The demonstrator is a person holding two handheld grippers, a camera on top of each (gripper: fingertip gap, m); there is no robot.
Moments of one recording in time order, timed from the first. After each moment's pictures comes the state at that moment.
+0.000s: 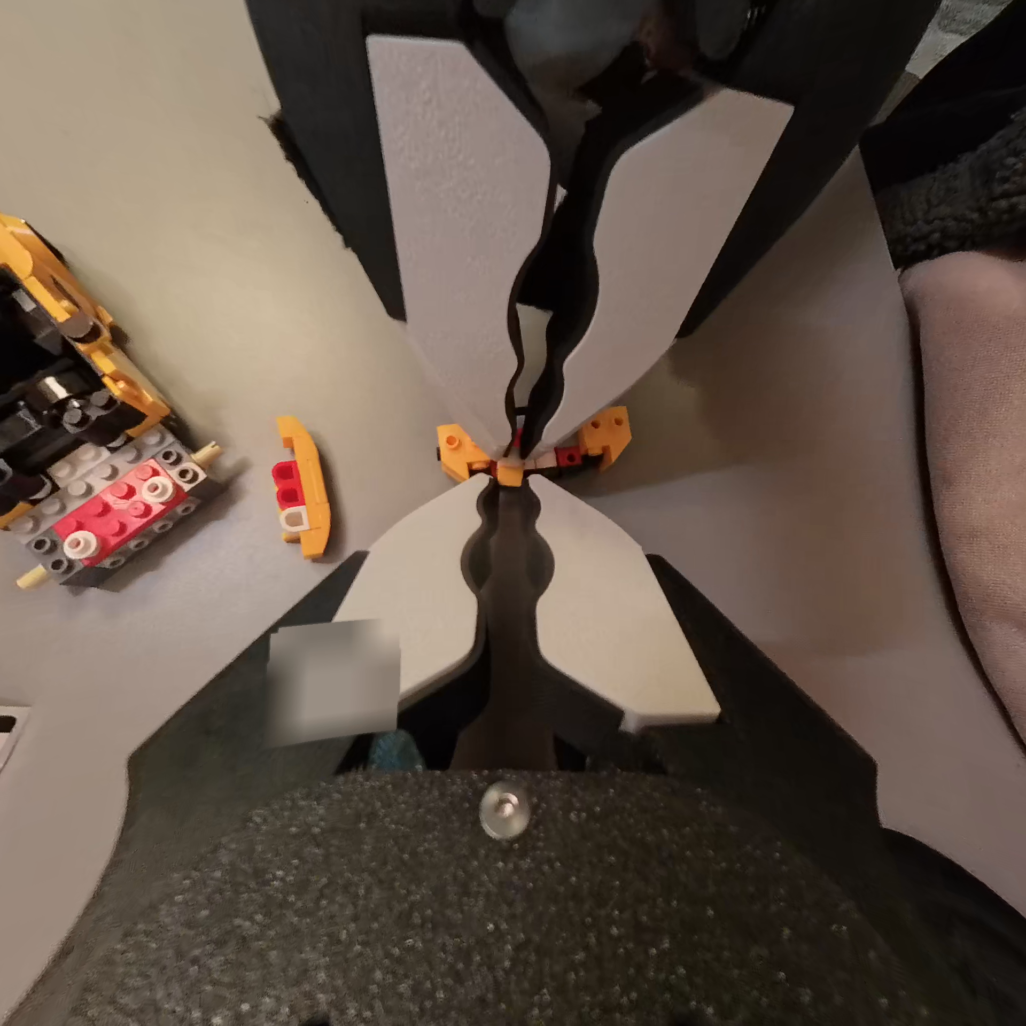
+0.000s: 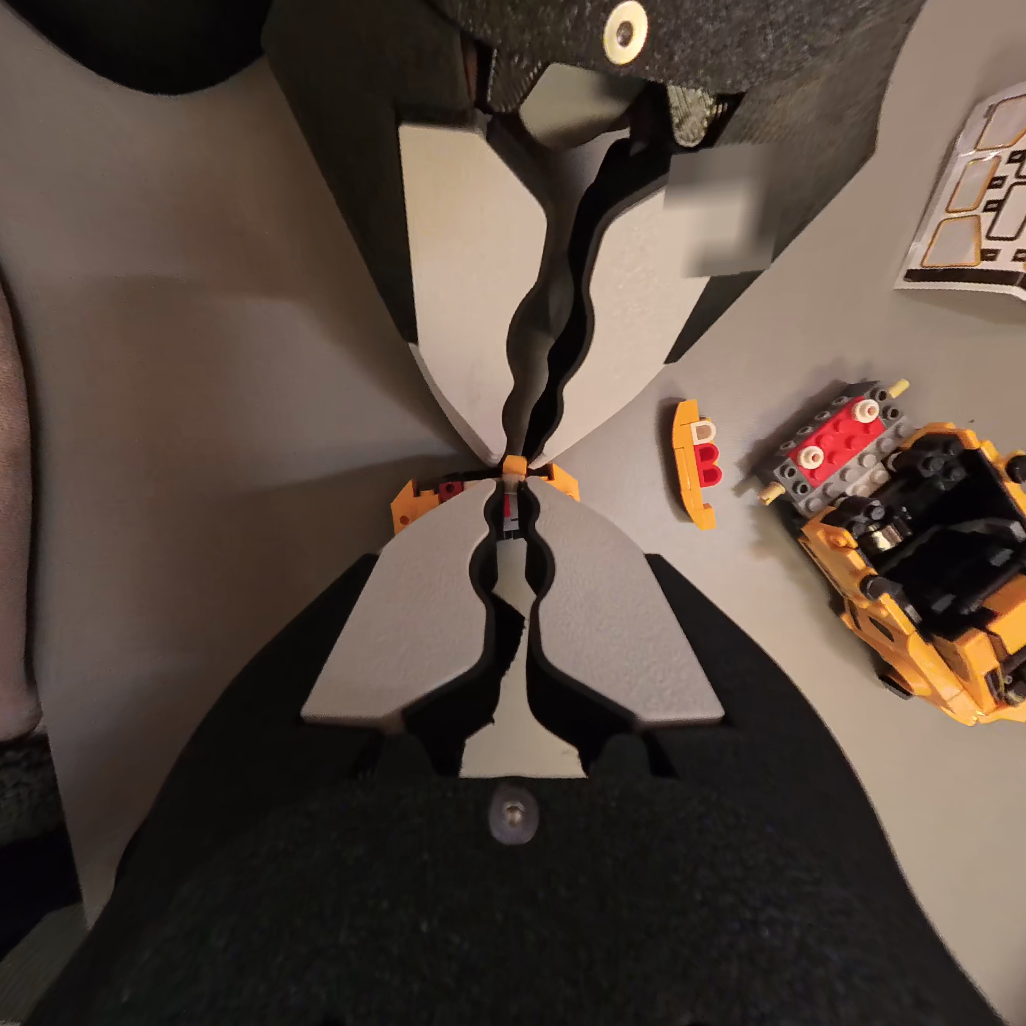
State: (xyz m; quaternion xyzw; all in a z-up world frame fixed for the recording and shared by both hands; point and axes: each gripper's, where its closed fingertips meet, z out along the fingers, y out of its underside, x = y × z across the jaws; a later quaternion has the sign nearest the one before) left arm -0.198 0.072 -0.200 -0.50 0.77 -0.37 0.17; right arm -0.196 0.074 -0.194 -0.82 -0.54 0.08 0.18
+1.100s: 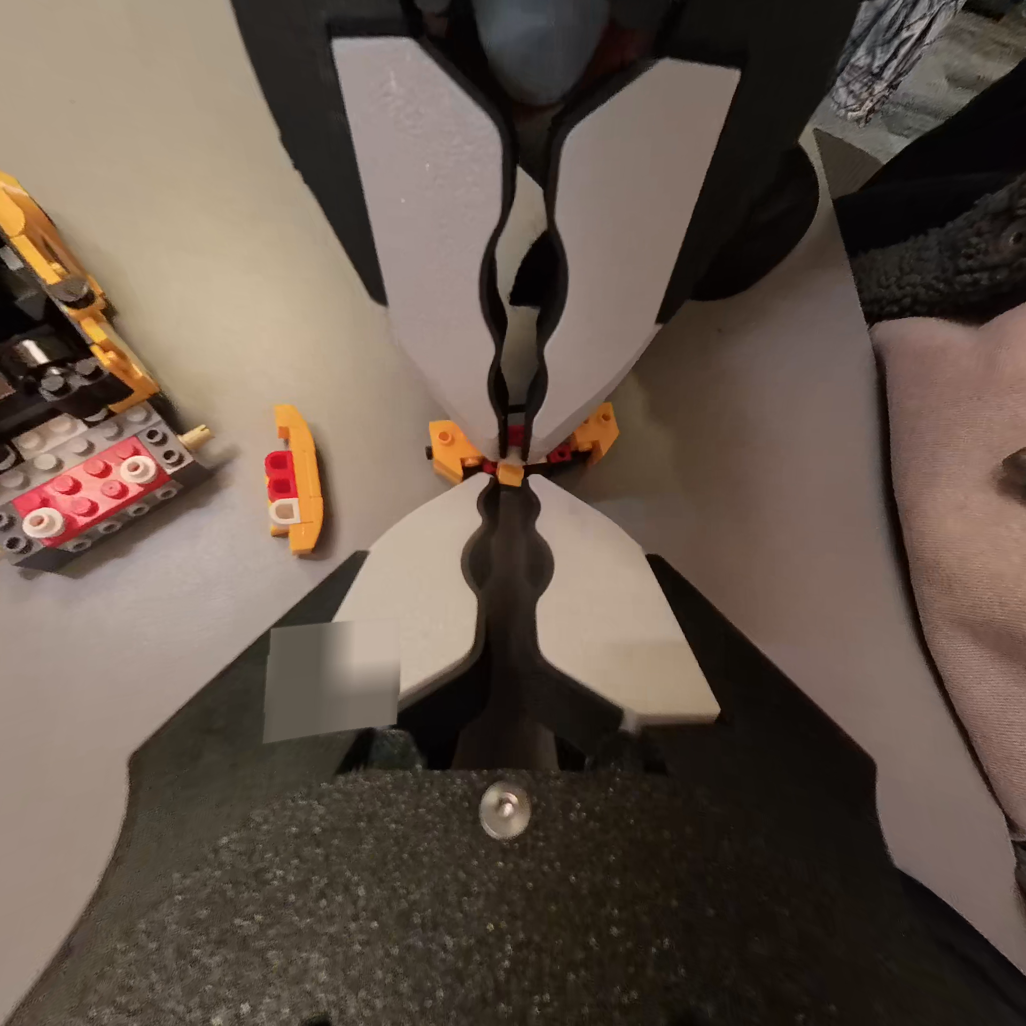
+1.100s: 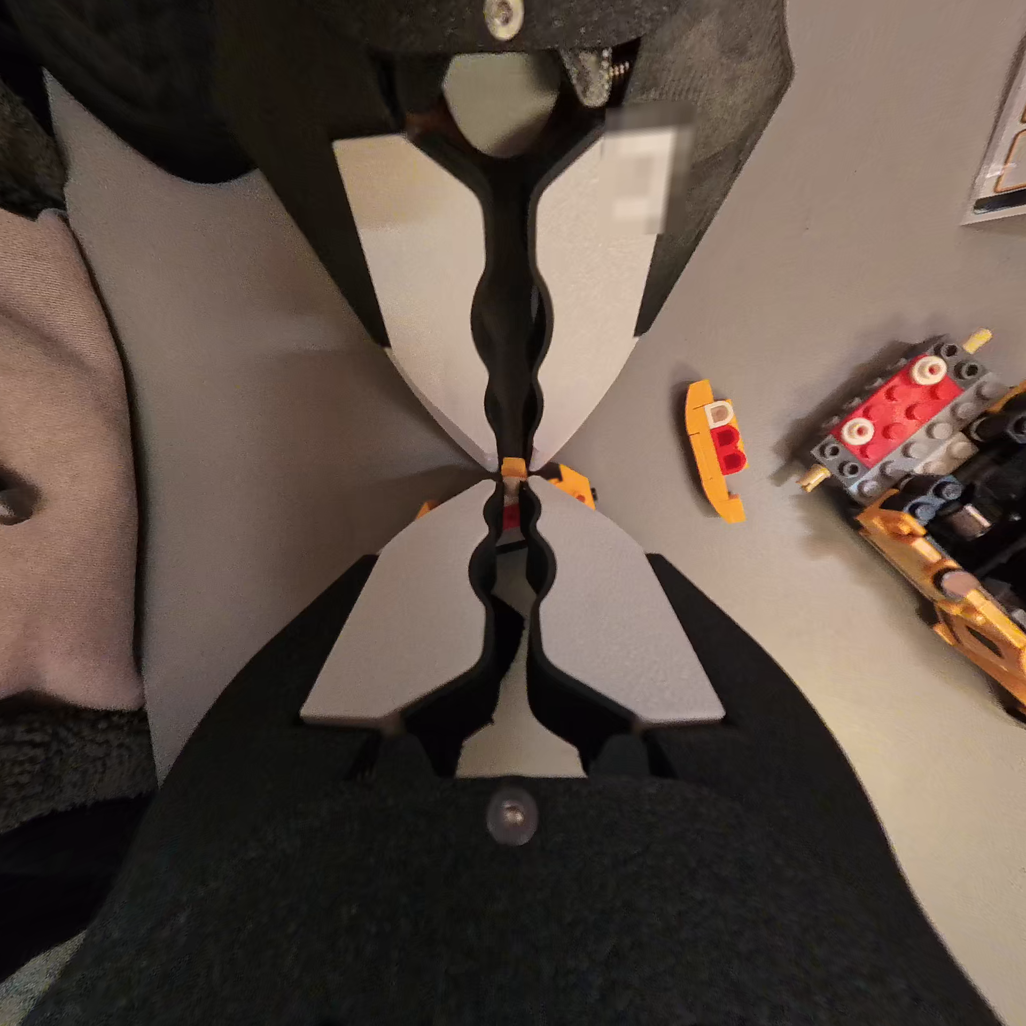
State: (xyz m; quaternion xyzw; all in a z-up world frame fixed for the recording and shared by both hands) left arm -0.195 0.070 -0.200 -0.52 0.73 -0.40 0.16; right arm -0.195 0.073 -0.193 -0.84 -0.49 0.19 0.15
